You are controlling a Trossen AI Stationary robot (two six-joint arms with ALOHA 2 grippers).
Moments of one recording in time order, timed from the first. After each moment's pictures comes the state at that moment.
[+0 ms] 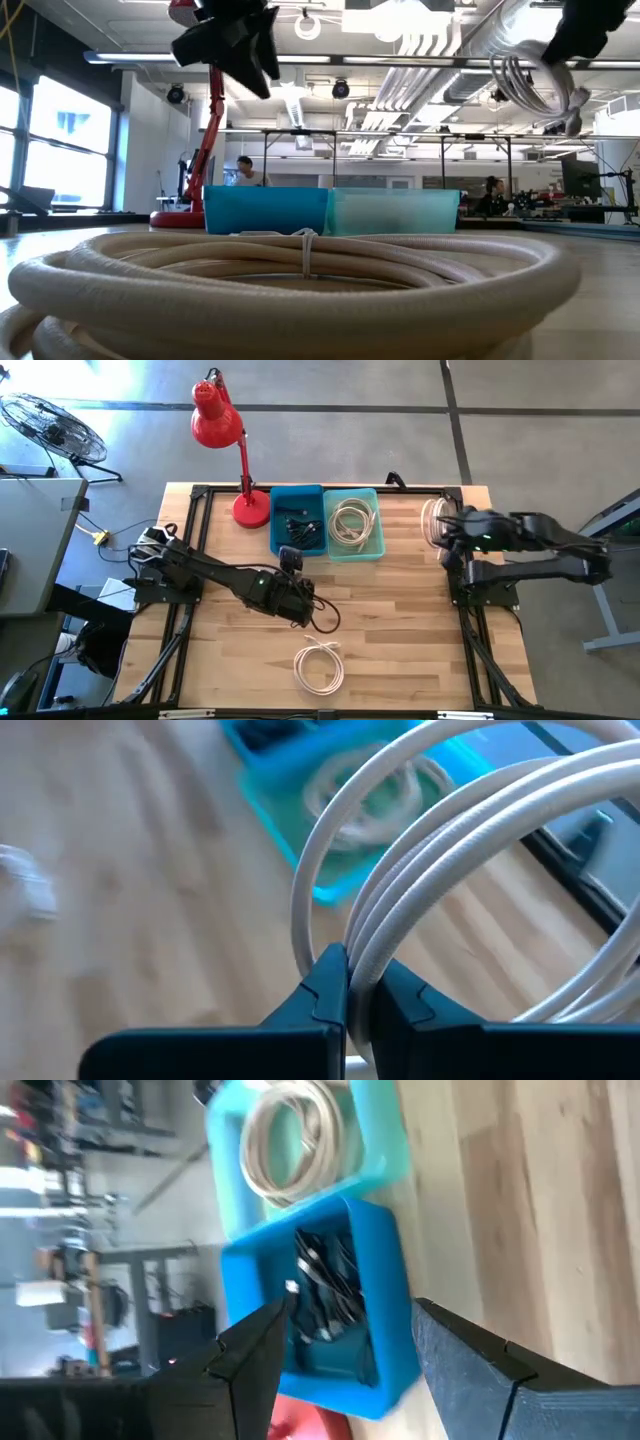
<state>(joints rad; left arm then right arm) -0.34 1.74 1.48 -1.05 -0.88 0.05 -0.15 0.65 0.97 -1.17 0.23 0.30</state>
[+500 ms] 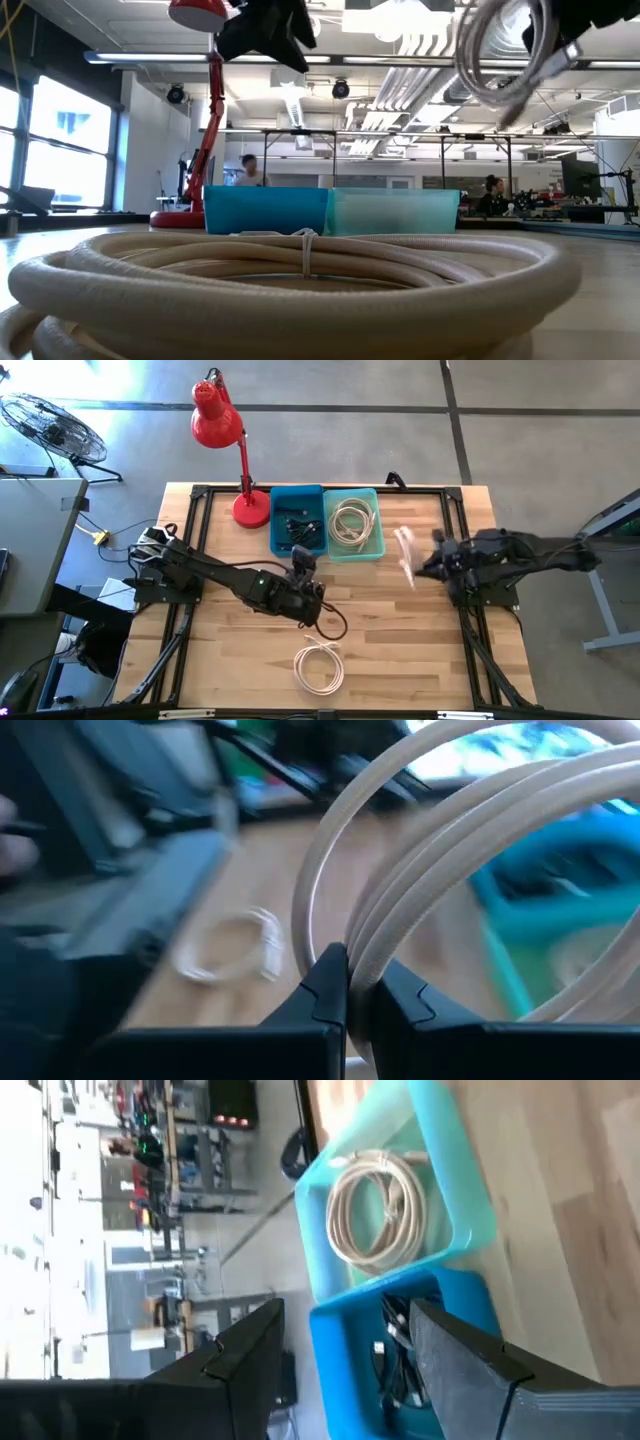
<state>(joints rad) -0.34 1.74 1.48 -0.75 -1.05 0.41 0.10 0.42 0.60 -0.51 -0.03 0.19</state>
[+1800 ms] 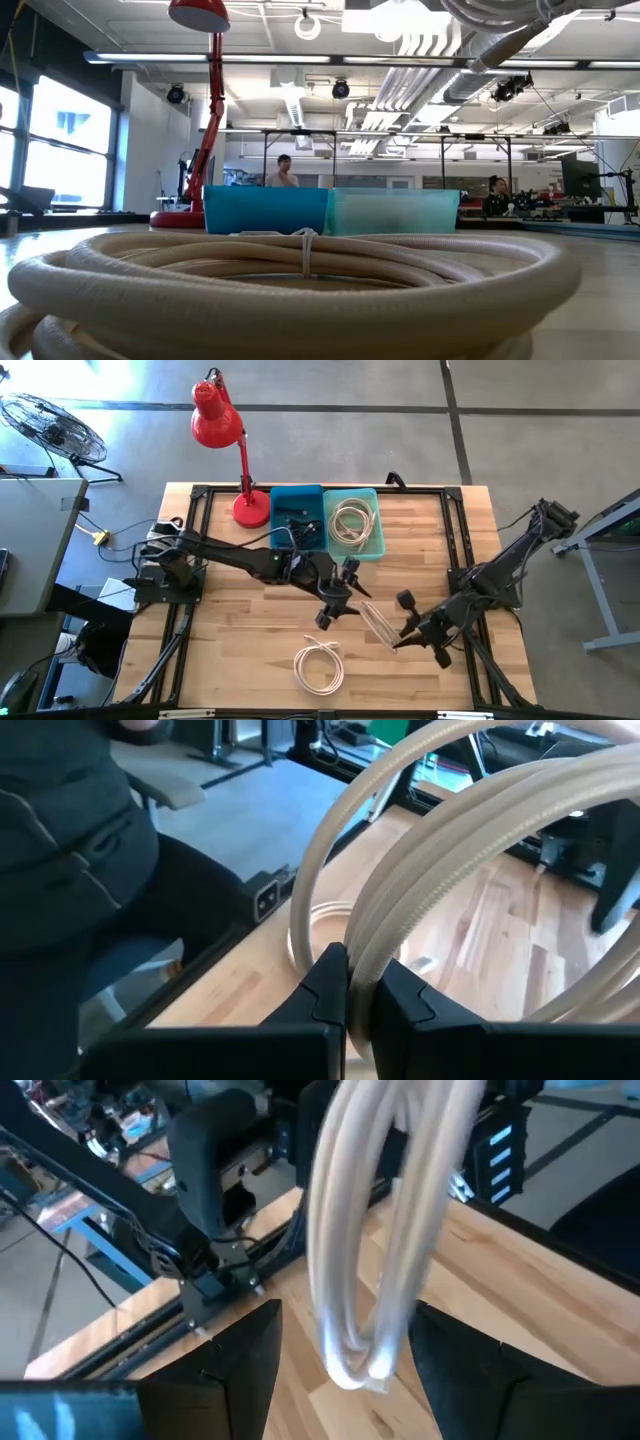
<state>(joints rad) -0.16 1.78 1.48 -0.04 0.12 0.48 0.69 1.04 0.71 -0.05 0.18 -0.08</state>
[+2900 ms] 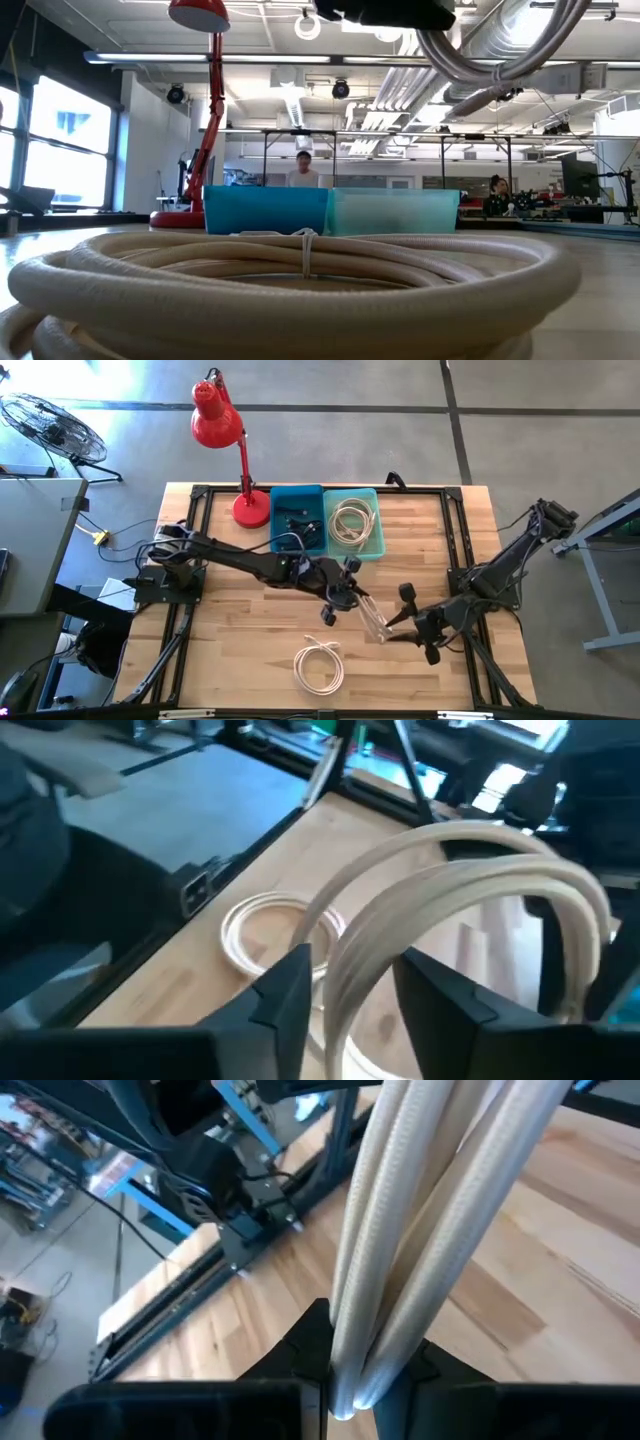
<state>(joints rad) -0.16 1.84 1.48 -0.06 -0.06 0.62 0.72 1.06 0.72 -0.06 0.38 -0.08</state>
